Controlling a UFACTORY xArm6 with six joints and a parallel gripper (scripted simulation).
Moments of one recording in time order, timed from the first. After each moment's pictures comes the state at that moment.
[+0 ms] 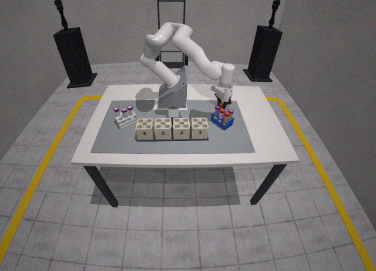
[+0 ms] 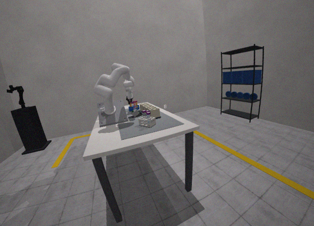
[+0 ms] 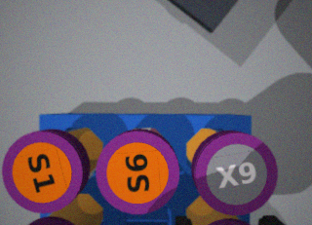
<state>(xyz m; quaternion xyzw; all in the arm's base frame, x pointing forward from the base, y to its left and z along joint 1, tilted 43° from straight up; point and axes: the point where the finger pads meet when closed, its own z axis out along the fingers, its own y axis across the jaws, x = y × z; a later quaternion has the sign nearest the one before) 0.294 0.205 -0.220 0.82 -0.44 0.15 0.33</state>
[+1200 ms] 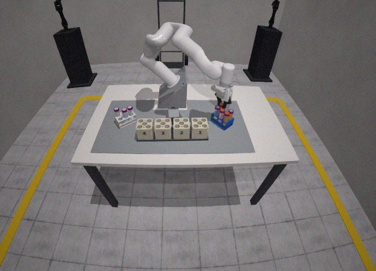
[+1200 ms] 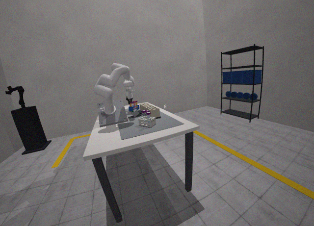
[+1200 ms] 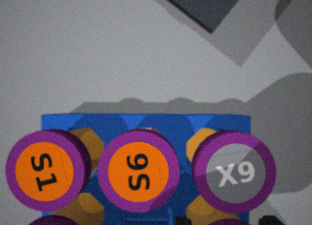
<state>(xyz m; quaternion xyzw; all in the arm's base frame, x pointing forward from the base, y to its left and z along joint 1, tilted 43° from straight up) 0.294 0.206 -0.219 0.82 -0.44 0.15 0.33</state>
